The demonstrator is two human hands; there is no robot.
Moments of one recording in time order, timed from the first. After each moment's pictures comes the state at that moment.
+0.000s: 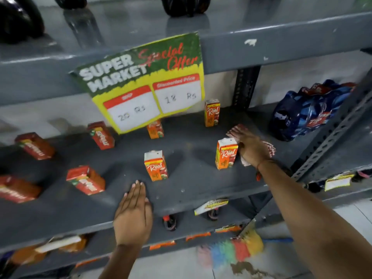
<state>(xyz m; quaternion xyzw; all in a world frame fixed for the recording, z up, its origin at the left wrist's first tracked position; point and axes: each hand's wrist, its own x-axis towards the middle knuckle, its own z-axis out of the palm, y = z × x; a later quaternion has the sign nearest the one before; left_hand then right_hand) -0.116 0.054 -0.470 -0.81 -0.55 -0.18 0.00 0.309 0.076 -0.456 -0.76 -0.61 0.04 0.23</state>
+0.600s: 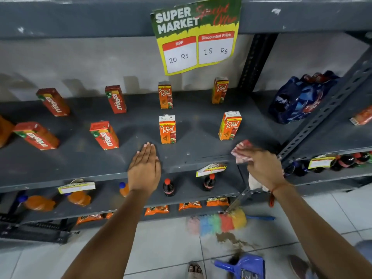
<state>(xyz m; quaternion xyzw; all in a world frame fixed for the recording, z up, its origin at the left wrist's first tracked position) -0.121 0.045 -0.460 -0.82 -0.56 -0.12 -0.02 0.200 -0.087 -0.404 -0.81 -0.56 0.07 0.13</state>
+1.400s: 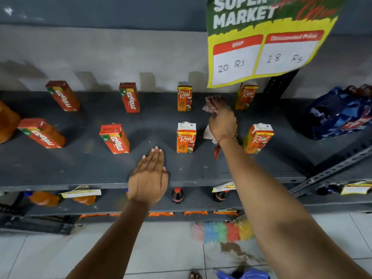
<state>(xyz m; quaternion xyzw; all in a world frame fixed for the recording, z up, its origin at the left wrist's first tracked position) -0.141 0.067 -0.465 -0.84 -0.53 -0.13 0.00 0.113 0.148 -0.408 -0.79 -0.50 0.07 0.35</state>
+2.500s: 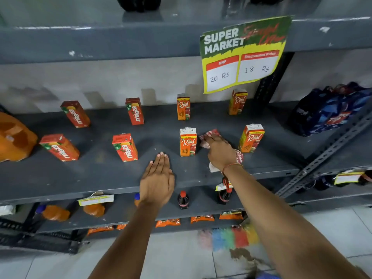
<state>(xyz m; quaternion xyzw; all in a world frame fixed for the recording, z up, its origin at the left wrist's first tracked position) -0.142 0.064 -0.457 -0.84 -0.53 -0.08 -0.01 0.097 0.078 -0.436 -0.77 -0.61 0.11 0.14</state>
